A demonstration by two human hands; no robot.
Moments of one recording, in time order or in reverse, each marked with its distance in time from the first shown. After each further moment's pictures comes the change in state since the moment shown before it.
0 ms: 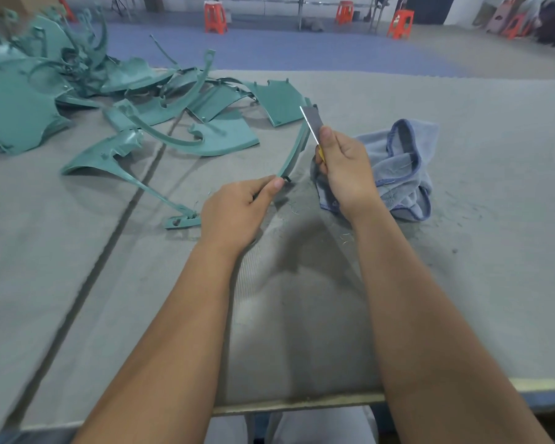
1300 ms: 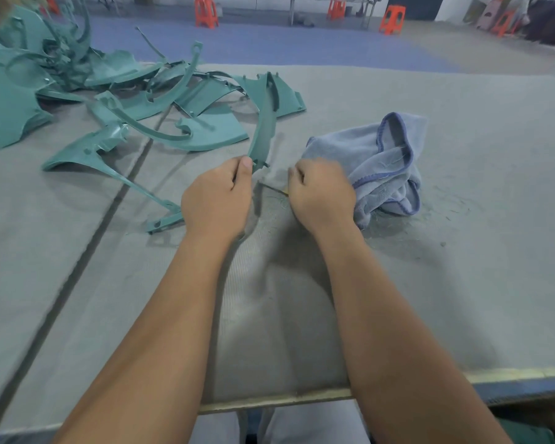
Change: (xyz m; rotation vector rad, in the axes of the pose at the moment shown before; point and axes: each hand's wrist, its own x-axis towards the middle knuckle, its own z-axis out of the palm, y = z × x) left_hand 0.002 0.010 -0.005 0.115 0.147 -0.086; right_hand -0.031 0.005 0.018 -0.998 0.051 -0.102
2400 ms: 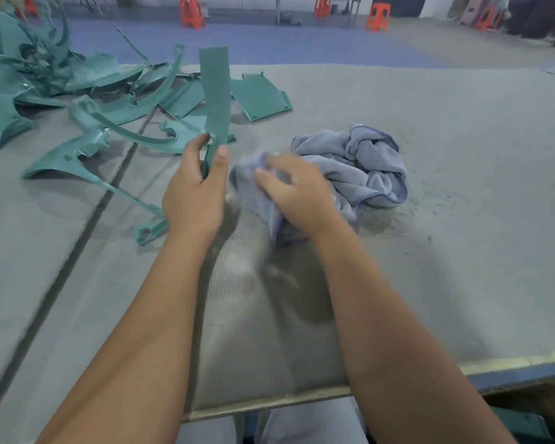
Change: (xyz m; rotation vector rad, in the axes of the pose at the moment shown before) left_hand 0.005 0.001 -0.003 -0.328 0.036 -0.161; right_hand -0.009 -0.009 -0.006 0.571 -0.075 -0.065
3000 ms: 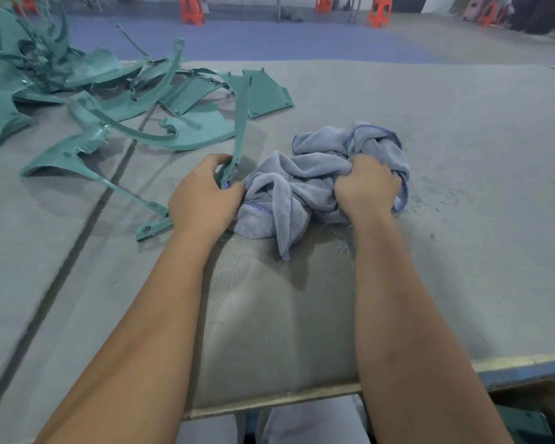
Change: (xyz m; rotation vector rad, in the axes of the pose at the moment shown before) left_hand -0.002 -0.004 0.004 0.200 -0.156 0.004; right_hand 0.015 0.048 -0.056 -0.631 0.185 0.434
